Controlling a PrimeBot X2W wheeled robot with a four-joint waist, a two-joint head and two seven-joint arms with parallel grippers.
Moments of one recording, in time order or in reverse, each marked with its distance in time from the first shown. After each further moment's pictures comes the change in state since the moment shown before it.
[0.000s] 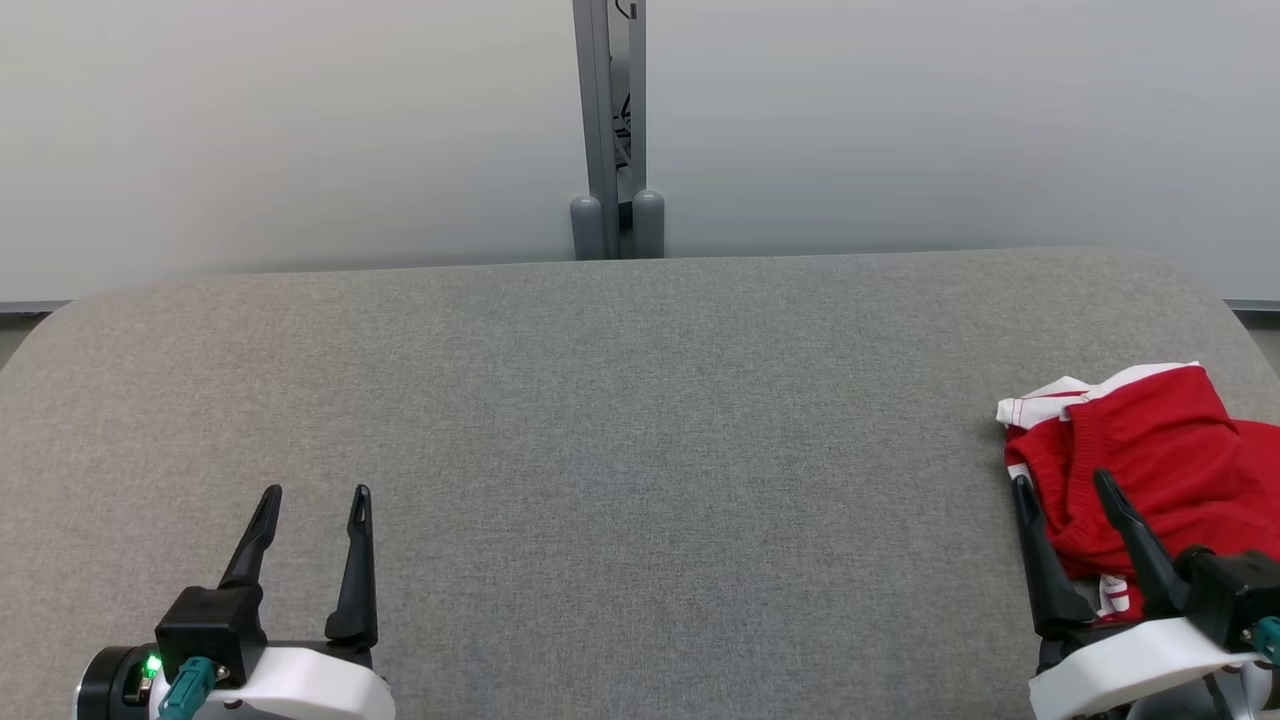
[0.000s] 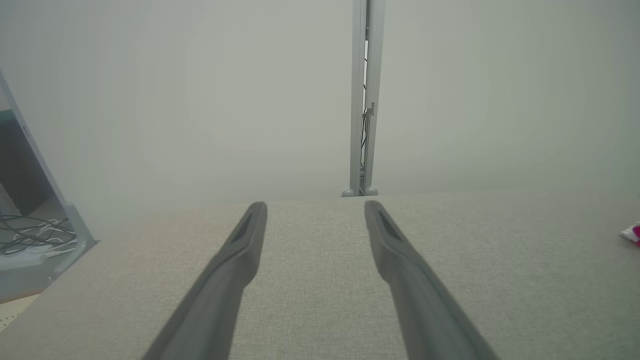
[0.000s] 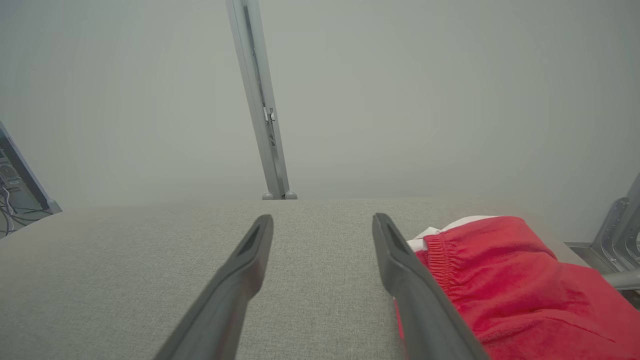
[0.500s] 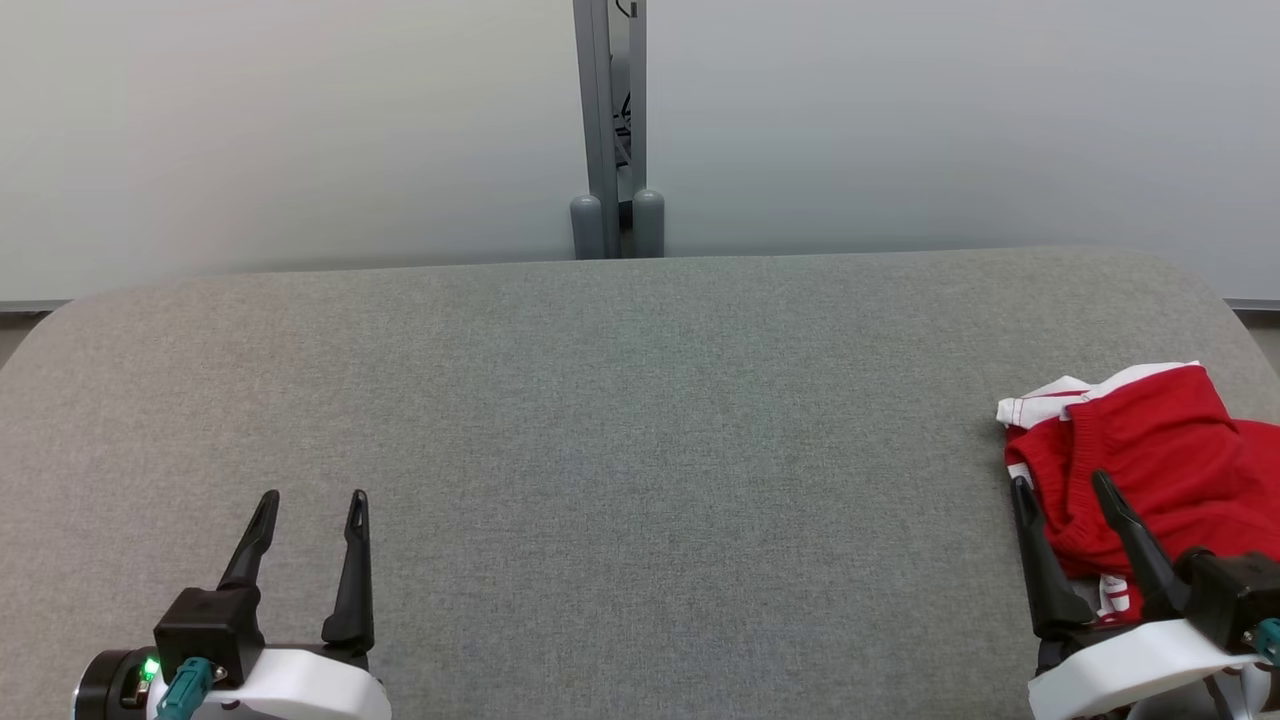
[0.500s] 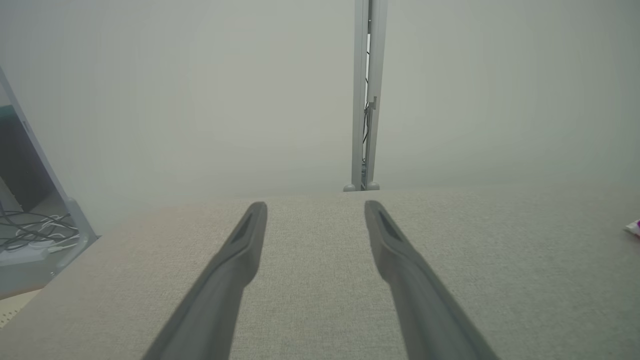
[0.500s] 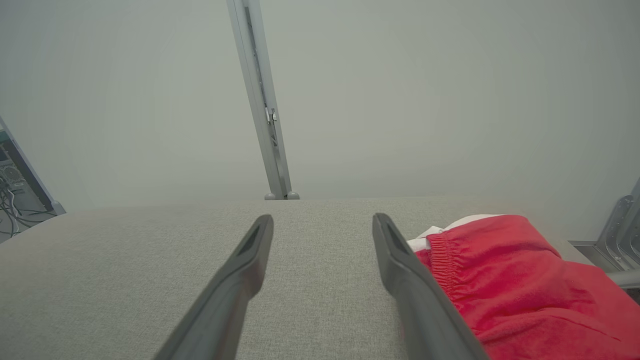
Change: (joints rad) left arm -0.001 0.009 -0.004 0.016 -0.009 0.002 -0.001; right arm 0.004 0.000 0.004 -0.007 0.010 0.000 0.001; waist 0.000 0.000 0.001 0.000
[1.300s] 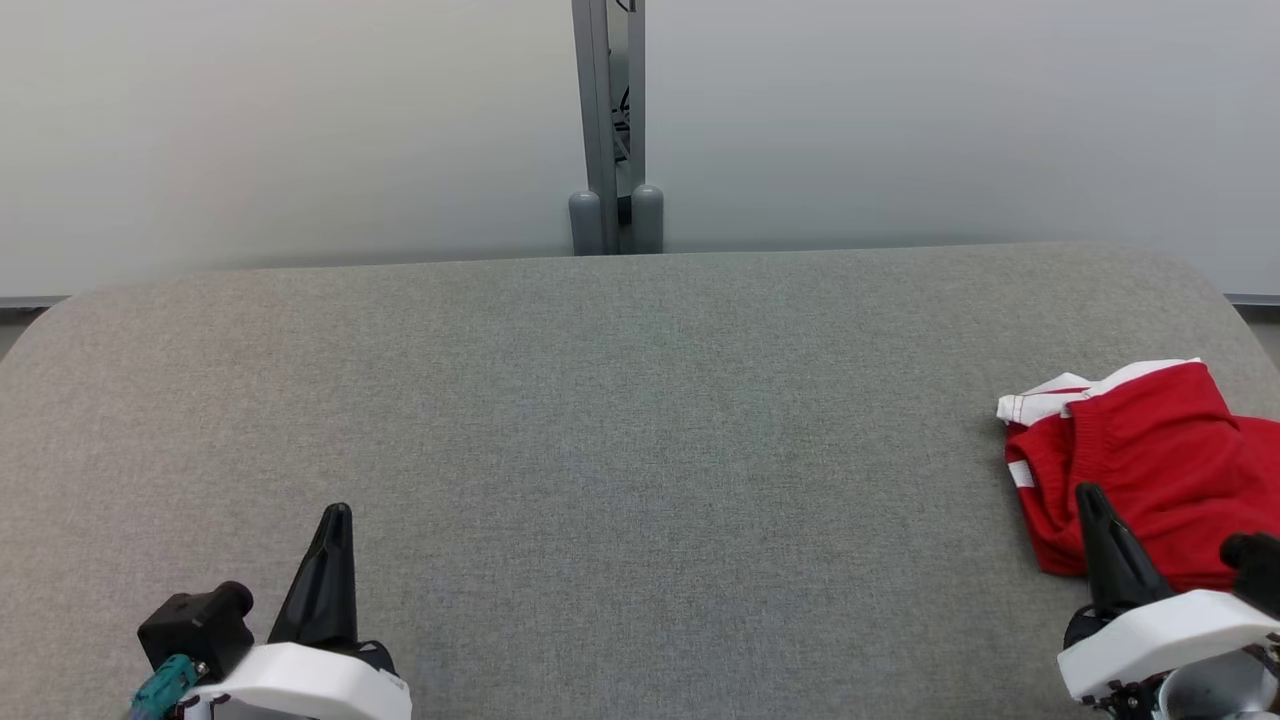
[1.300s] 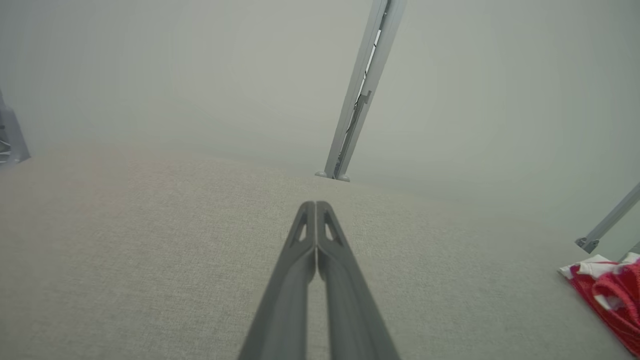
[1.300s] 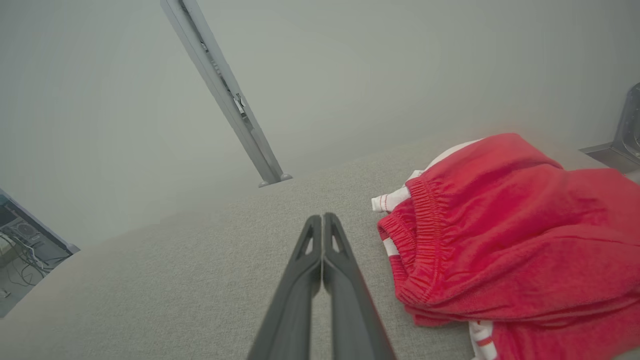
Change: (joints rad) left arm -0.017 -0.044 -0.013 0.084 -0.229 -0.043 -0.035; right arm -0.053 0.009 -0.065 0.127 0.201 0.000 0.075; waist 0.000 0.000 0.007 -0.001
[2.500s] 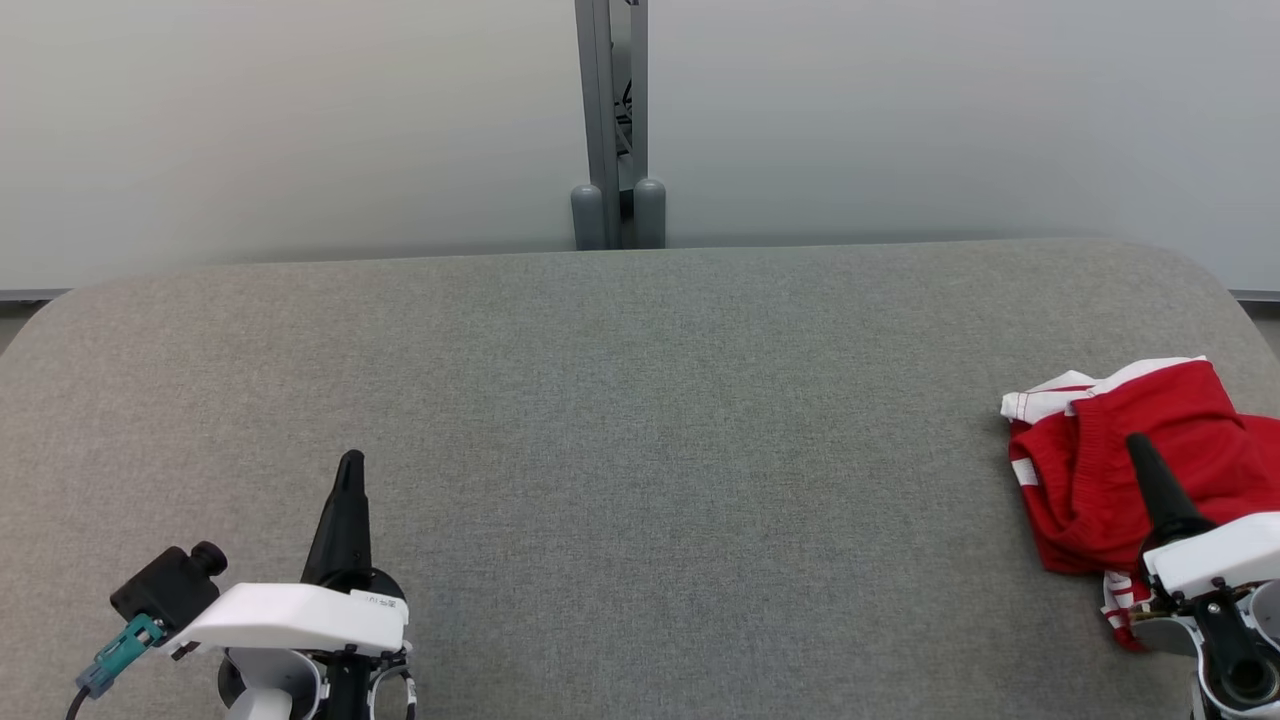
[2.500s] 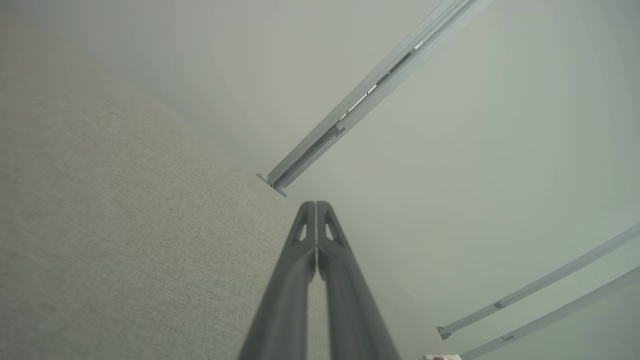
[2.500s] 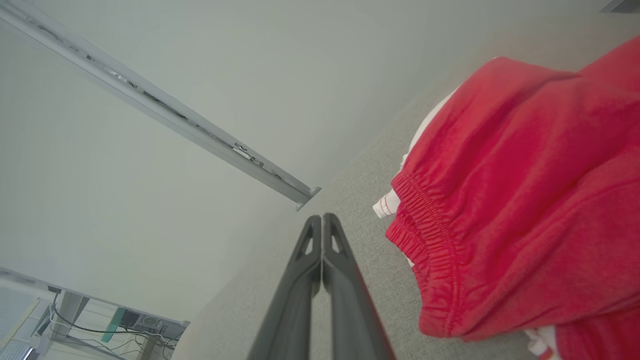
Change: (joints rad) left arm -0.155 -0.058 -0.009 0.161 -0.528 -0.119 -0.054; right arm -0.204 -0.037 -0.141 0.225 0.498 0.000 0.180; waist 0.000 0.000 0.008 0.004
